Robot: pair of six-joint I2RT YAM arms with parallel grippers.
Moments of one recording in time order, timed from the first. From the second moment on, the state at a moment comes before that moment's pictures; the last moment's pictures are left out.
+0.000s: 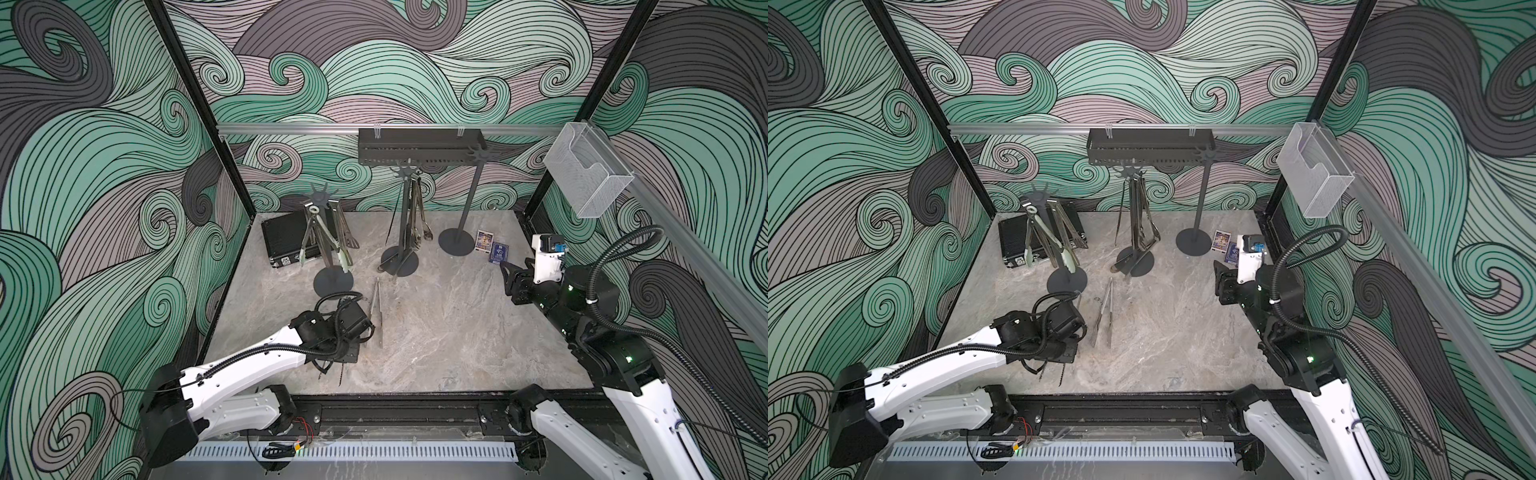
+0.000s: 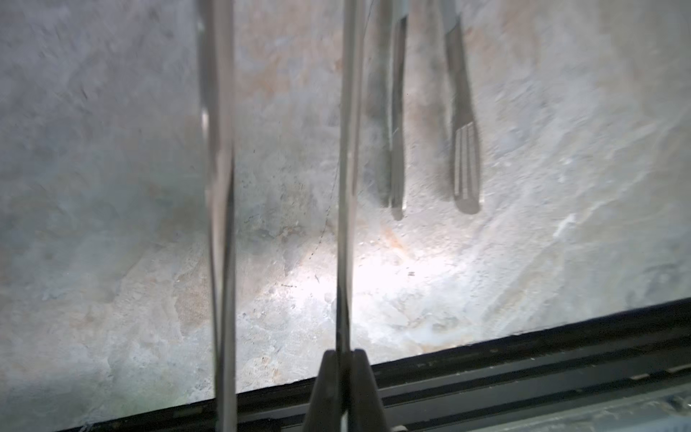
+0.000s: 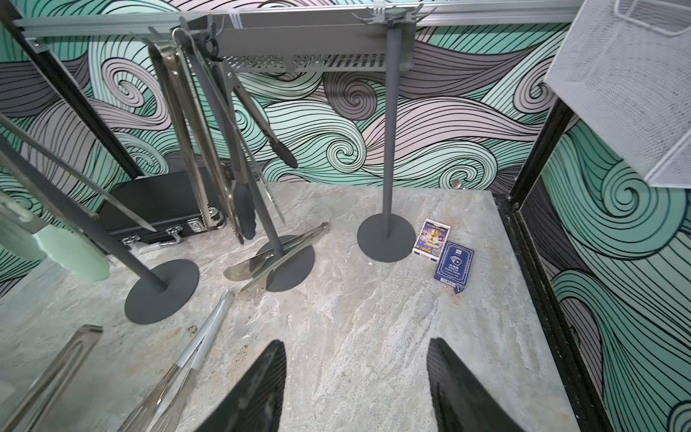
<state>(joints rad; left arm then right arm) -0.96 1.09 0.88 -1.05 -0.18 -0.80 0.38 0.72 1.13 -0.75 0.22 0.11</state>
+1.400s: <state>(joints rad) -1.03 1.11 1.54 -0.43 0.68 -0.22 0.30 0.88 1.12 0.01 -1.03 0.31</state>
